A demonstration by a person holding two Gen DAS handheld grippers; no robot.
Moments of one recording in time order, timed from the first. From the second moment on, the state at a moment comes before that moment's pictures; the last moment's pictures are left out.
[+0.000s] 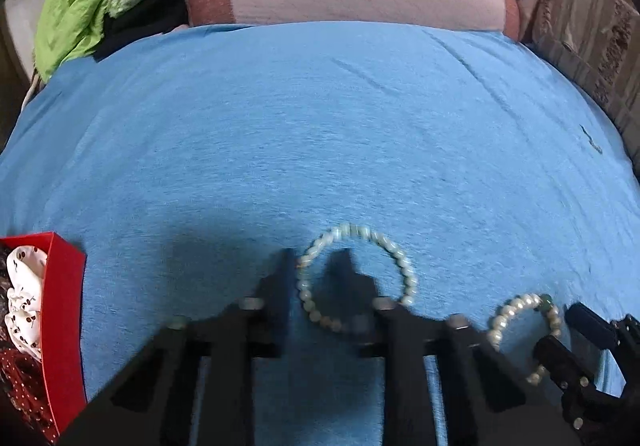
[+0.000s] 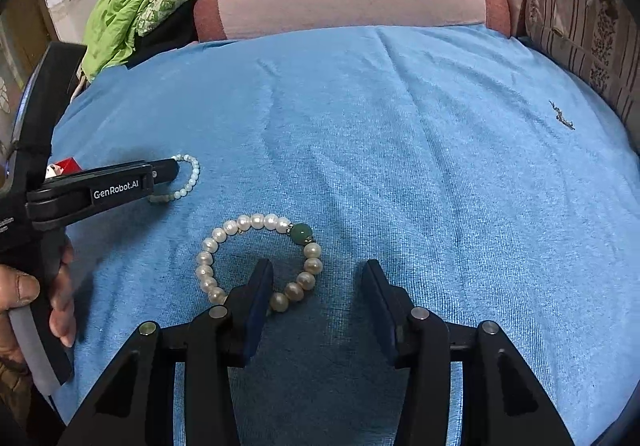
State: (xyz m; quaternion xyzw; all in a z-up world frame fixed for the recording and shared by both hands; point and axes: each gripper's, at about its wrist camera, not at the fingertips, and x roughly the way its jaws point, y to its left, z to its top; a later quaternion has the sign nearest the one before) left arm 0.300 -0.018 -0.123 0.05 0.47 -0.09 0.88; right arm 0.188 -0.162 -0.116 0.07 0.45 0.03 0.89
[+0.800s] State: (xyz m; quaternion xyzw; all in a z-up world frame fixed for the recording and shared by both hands) left arm 0.249 -0.012 -0.078 0.02 0.46 -0.10 0.88; right arm 0.180 -0.162 -0.095 0.08 0.44 0.06 0.89
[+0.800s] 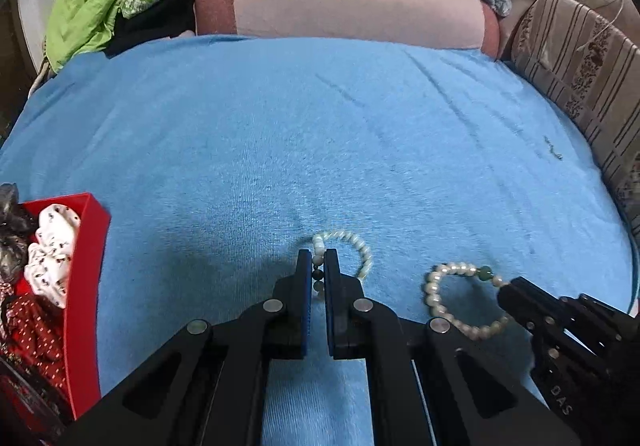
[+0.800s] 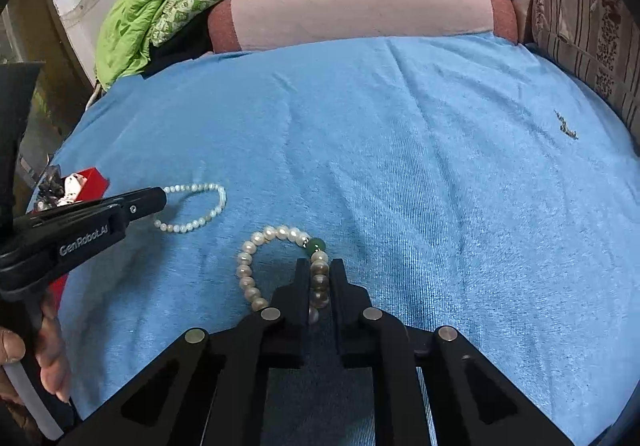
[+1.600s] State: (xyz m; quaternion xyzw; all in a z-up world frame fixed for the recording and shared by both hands) left arm 0.147 0.040 0.014 0.00 0.39 -0.07 0.92; right arm 0.132 -0.123 -0.025 0.04 0.38 0.09 0.92
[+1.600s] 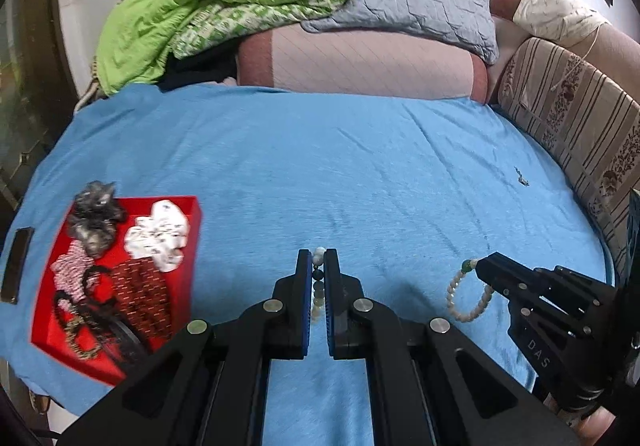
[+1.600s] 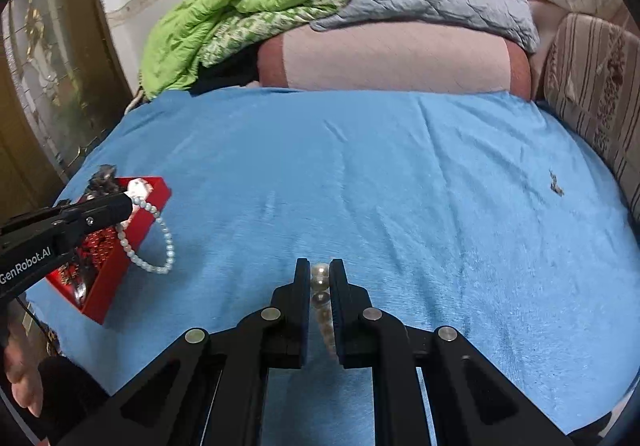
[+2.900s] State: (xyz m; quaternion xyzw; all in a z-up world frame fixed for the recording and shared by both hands) left arm 0.106 0.274 0.046 -0.06 0.36 0.06 0.93; right arm 0.159 0.137 0.054 -0.06 0.35 0.31 0.88
